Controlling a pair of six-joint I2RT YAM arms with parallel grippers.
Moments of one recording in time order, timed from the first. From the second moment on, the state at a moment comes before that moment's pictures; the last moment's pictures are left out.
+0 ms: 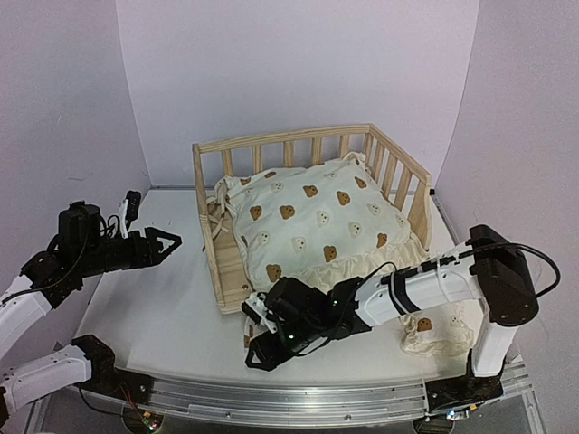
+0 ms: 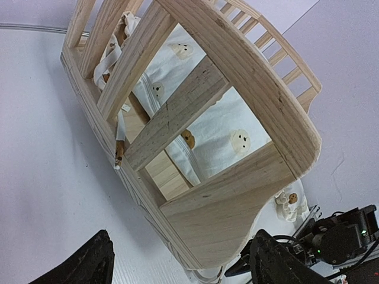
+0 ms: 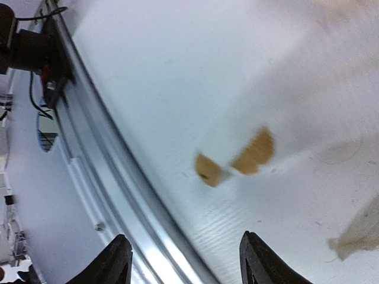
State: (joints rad) left arm -0.43 0.65 0.65 -0.39 0.32 -0.52; right arm 1.28 1.88 1.14 -0.16 -0.27 0.61
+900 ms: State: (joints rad) left arm -0.43 0.63 0.65 -0.39 0.33 -0.50; right arm 1.41 1.82 0.96 0.14 0.17 0.71
